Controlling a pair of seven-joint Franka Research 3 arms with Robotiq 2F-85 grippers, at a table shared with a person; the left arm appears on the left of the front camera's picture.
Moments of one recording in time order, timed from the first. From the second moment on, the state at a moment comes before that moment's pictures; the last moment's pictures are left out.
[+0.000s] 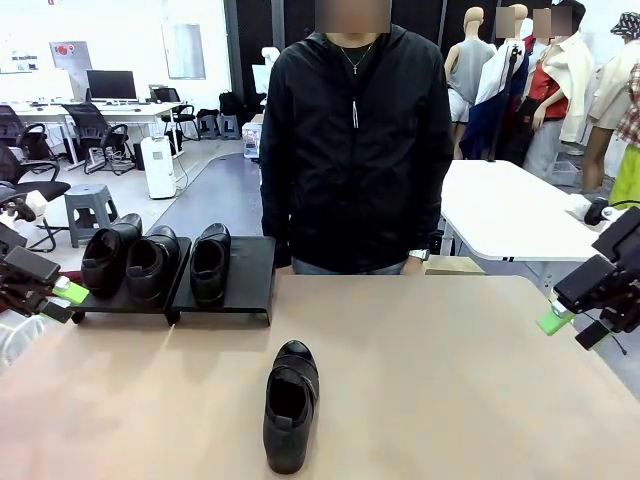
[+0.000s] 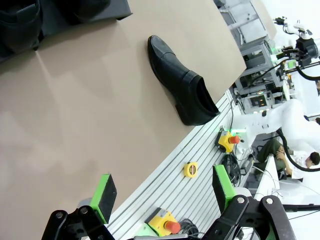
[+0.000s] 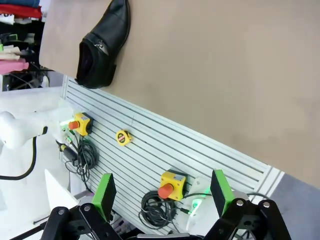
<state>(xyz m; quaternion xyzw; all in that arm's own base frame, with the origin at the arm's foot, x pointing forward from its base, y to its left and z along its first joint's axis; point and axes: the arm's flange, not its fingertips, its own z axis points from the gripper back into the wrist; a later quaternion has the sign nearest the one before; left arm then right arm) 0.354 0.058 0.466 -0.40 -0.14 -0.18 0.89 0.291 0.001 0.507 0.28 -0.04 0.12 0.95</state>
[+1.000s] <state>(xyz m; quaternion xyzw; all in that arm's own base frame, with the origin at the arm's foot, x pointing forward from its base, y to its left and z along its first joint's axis) 0.330 -0.334 0.455 -0.11 -0.03 -0.20 0.97 0.291 0.000 0.507 0.28 -0.04 0.12 0.95</state>
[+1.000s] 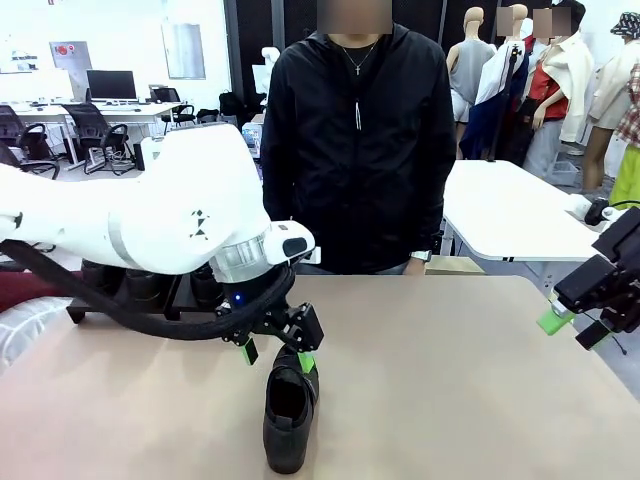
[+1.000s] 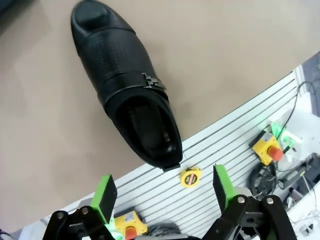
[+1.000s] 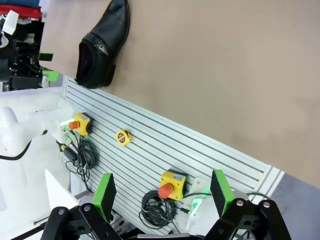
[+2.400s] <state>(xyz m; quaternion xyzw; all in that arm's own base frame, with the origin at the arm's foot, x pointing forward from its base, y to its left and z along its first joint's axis) 0.355 -0.310 0.348 -0.07 -0.05 0.03 1.00 0.291 0.000 0.507 0.28 -0.04 0.12 0.95</state>
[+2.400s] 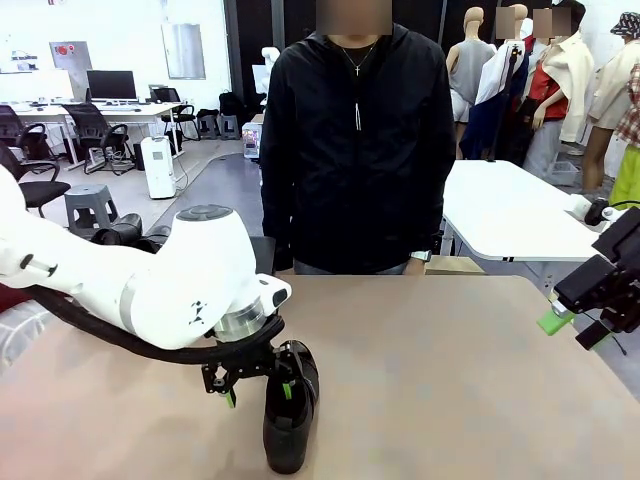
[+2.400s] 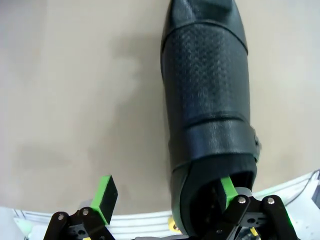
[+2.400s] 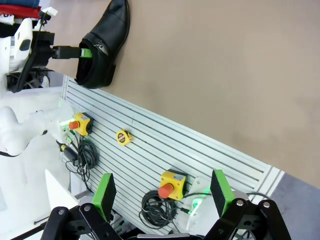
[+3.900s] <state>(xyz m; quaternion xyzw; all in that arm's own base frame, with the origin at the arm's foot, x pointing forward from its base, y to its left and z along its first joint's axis) 0.344 -0.328 0.381 -0.06 -0.11 -0.02 0.99 0.291 0.000 0.507 0.28 -0.04 0.12 0.95</state>
